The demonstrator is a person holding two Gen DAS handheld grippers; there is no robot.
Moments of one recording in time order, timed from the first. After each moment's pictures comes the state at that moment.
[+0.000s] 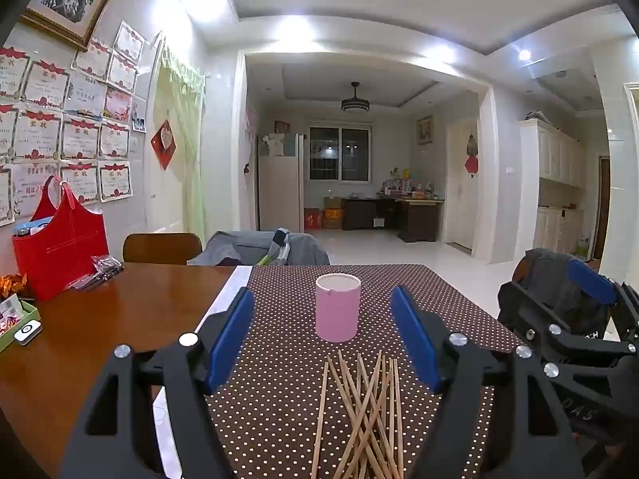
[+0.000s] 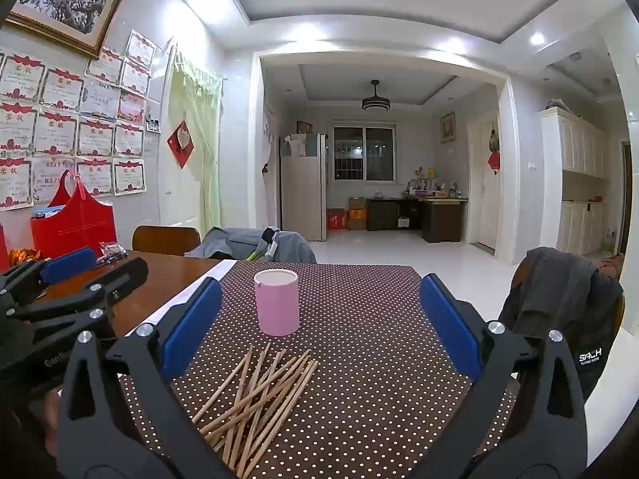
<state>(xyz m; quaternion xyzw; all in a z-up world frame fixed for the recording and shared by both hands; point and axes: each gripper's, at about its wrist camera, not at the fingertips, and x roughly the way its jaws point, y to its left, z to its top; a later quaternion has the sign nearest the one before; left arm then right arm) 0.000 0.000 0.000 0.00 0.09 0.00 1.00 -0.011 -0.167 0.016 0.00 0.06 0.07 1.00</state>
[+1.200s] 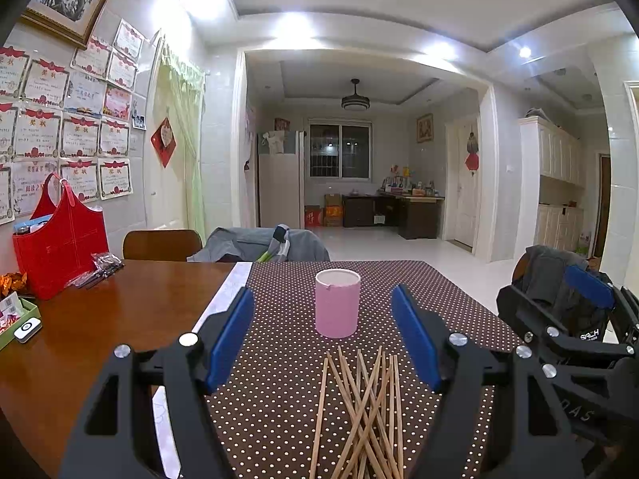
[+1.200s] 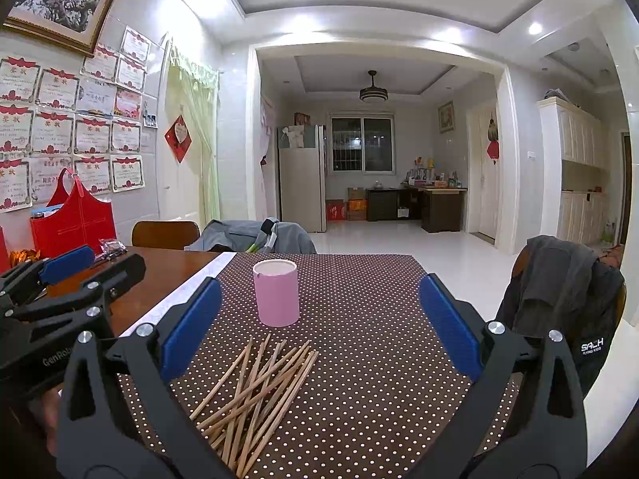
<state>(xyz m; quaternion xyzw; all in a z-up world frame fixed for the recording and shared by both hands) -0.002 -0.002 0.002 0.00 0.10 0.00 0.99 -0.008 -0.169 0.010 0.01 0.08 0.06 0.99</state>
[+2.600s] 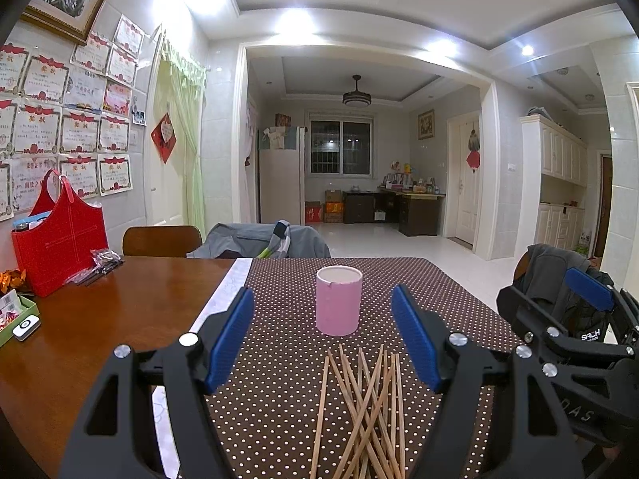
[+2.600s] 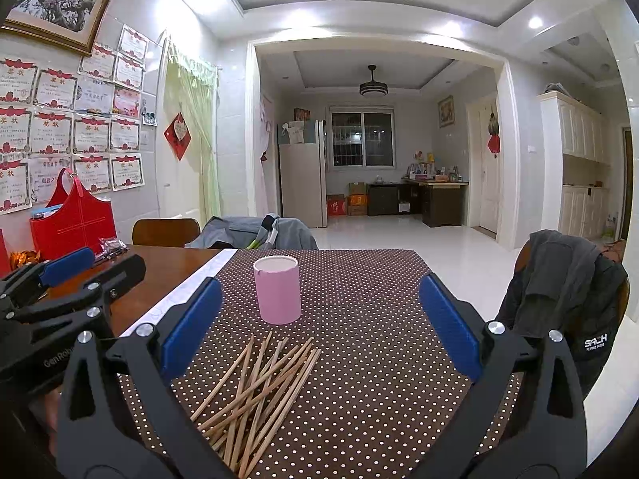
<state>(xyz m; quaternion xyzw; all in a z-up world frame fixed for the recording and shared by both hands) 0.006 0.004 -0.008 0.00 0.11 0.00 0.99 -0.004 -0.167 0.008 0.01 0.09 0.06 0.99</state>
